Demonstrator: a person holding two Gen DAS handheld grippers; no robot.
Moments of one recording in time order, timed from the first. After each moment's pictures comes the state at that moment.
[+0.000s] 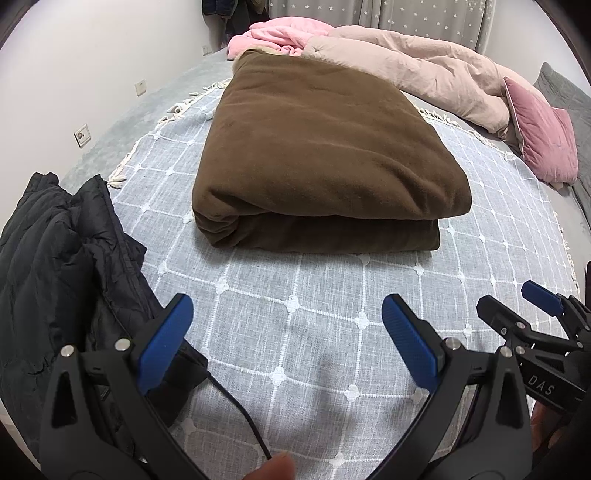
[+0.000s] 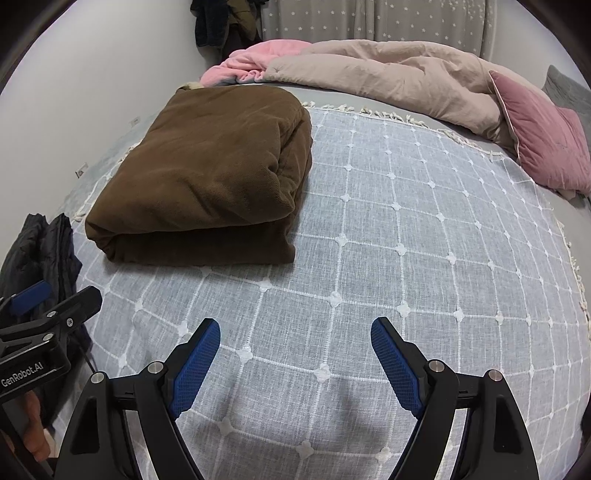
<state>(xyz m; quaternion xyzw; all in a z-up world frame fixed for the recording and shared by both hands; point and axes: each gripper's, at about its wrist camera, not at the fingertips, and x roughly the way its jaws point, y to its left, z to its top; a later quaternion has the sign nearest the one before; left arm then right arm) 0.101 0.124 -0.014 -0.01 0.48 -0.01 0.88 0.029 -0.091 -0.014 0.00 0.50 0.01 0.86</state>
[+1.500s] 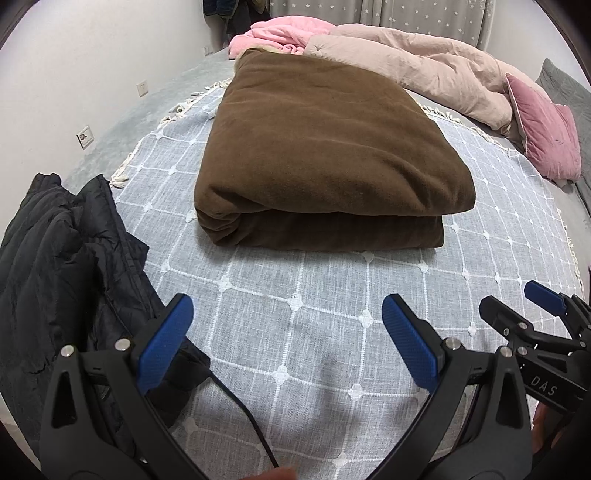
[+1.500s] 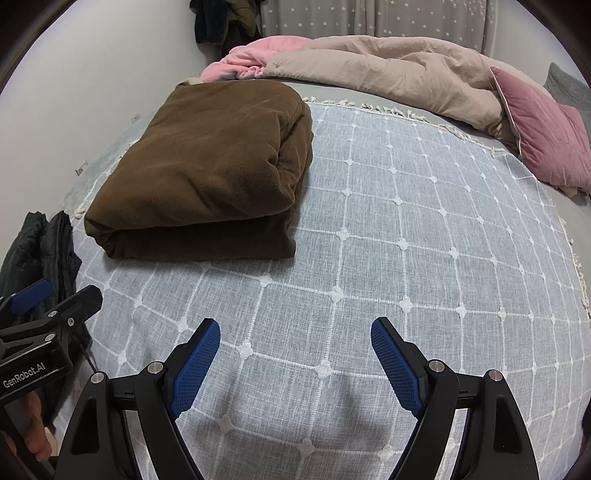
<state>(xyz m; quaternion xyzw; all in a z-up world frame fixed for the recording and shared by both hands) 0.103 0.125 -0.016 0.00 0.48 -0.01 0.88 0.027 -0.087 -0.015 0.00 0.51 0.00 0.86</state>
